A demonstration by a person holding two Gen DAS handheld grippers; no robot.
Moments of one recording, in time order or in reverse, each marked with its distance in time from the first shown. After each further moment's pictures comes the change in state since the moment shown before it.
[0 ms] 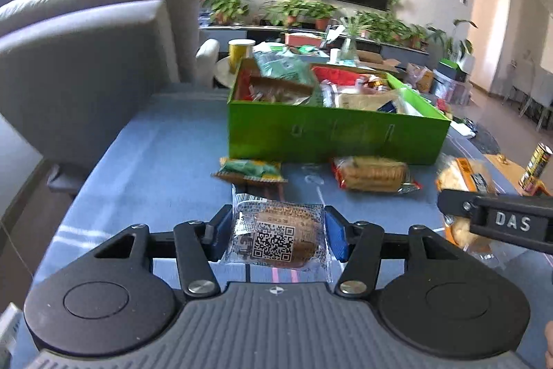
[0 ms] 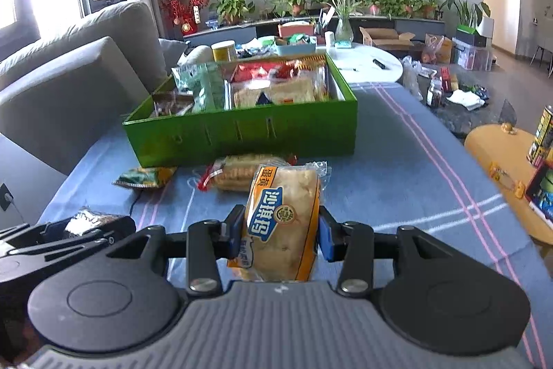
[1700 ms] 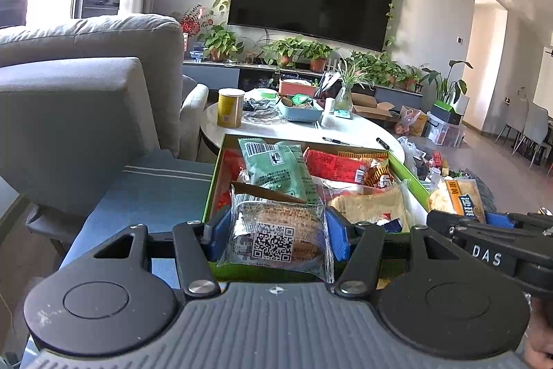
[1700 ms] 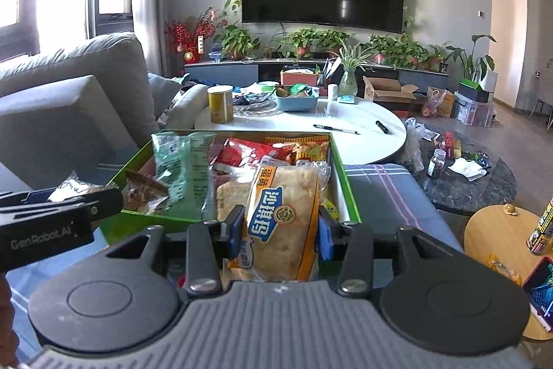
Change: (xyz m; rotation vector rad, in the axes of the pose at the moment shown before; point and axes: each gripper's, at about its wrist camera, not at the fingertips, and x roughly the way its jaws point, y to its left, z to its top) left arm 0.047 0.000 0.084 -0.056 -0.128 -0.032; right arm 0.042 0.002 0.070 -0.095 -0.129 -0.043
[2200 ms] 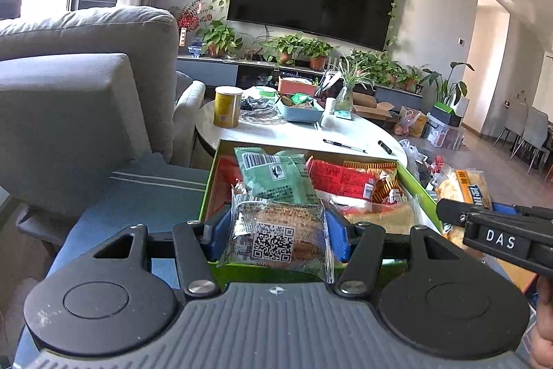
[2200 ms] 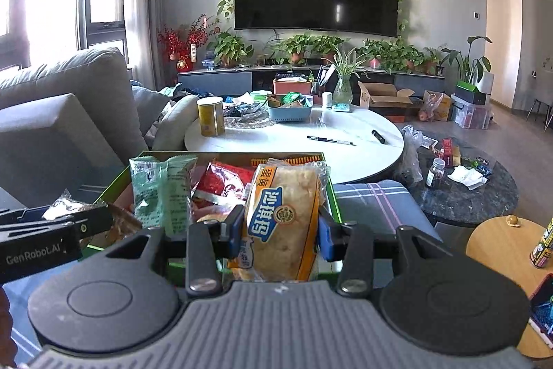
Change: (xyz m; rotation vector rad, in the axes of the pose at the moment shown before) left arm 0.034 0.003 0.015 -0.021 0.011 -0.015; right arm 0.026 -0.011 0.018 0.013 -0.021 -0.007
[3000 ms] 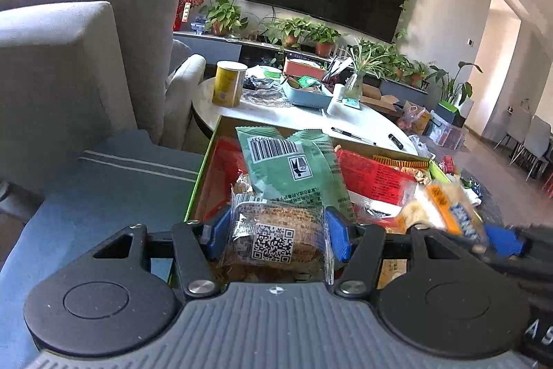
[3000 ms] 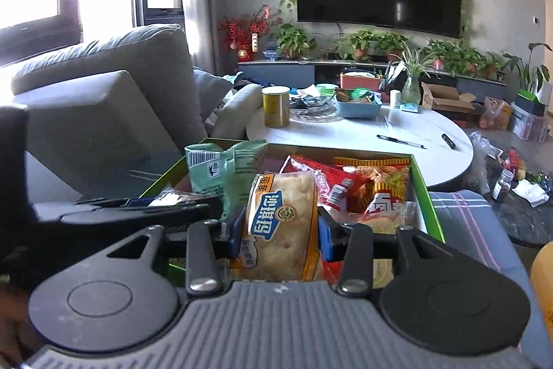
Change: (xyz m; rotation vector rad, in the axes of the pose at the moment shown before) left arm 0.074 0.022 -0.002 -0.081 0.060 -0.018; right arm 0.031 0.032 -0.001 -0.072 0.019 0.214
